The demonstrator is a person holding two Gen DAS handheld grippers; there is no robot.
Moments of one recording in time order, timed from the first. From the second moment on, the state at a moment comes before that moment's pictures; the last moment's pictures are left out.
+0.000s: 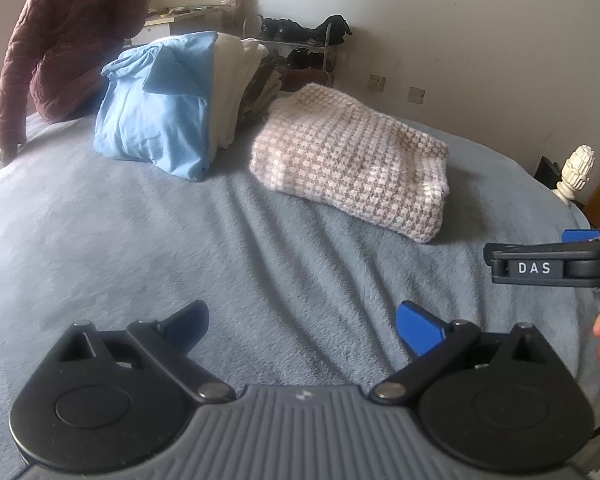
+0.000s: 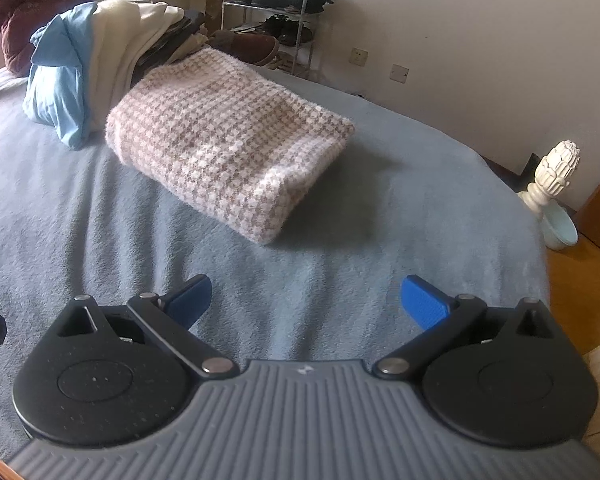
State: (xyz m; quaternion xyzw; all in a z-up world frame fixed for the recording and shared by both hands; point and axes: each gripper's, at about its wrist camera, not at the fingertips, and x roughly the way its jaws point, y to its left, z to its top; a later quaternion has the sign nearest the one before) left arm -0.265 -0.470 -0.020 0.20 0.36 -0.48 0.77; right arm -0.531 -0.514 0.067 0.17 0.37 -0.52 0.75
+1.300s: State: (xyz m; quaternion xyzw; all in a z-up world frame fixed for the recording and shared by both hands) left arm -0.273 -0.469 -0.013 0.21 0.35 -0.47 0.78; right arm -0.539 -0.510 0.070 0.16 0.37 -0.53 0.75
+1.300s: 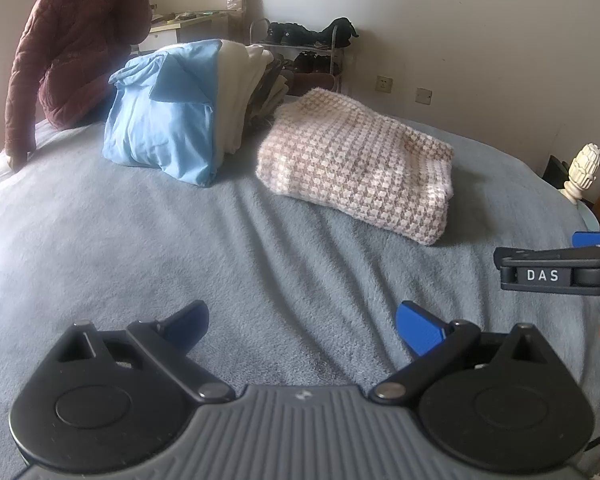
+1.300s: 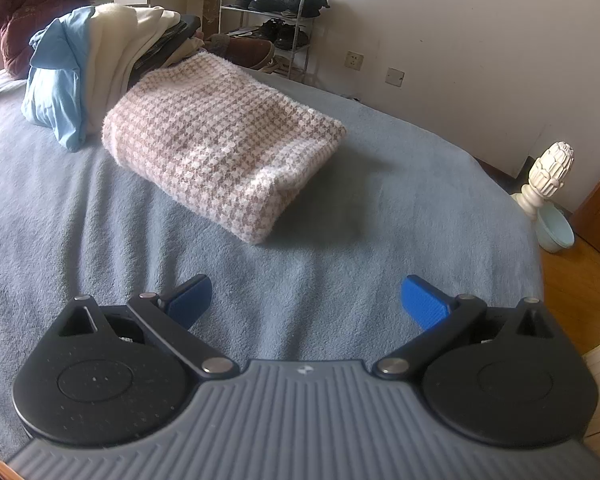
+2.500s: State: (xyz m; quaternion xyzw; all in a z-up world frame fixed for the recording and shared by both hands) left arm -0.275 -0.468 -0.013 0.21 0.36 -0.47 0.78; right arm -0.539 -0.510 0.069 0.16 0.37 -0.52 0.75
